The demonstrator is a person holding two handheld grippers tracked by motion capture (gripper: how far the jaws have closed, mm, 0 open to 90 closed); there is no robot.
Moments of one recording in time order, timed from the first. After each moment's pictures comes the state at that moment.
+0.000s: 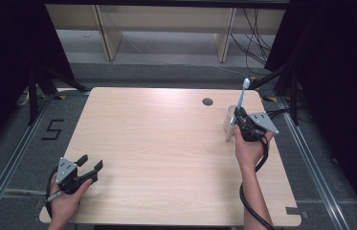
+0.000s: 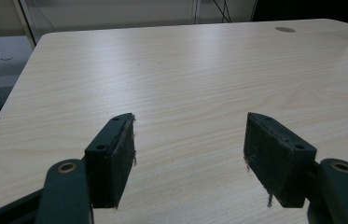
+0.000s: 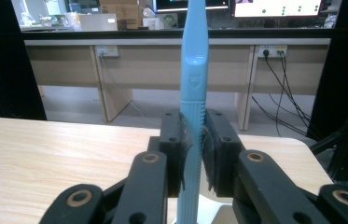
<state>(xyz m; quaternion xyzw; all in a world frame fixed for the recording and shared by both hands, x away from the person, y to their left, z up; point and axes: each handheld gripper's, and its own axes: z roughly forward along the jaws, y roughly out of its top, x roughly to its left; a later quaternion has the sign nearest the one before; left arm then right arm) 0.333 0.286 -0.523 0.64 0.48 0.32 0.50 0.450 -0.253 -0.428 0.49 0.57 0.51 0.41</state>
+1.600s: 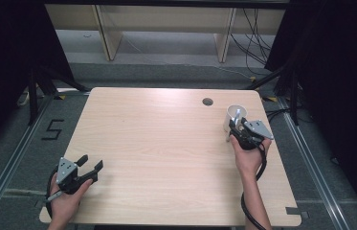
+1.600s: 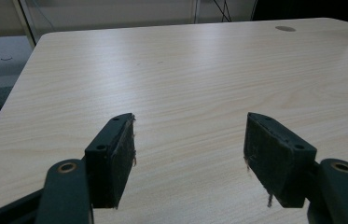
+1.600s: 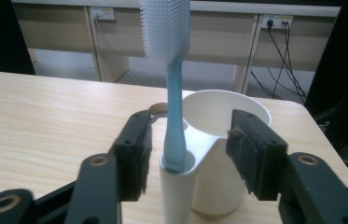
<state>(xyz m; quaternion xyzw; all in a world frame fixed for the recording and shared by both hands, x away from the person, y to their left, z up) 0.333 0.285 -0.523 0.65 0.48 0.32 0.50 0.445 -0.258 -0.460 0.51 0.61 0.47 0.39</state>
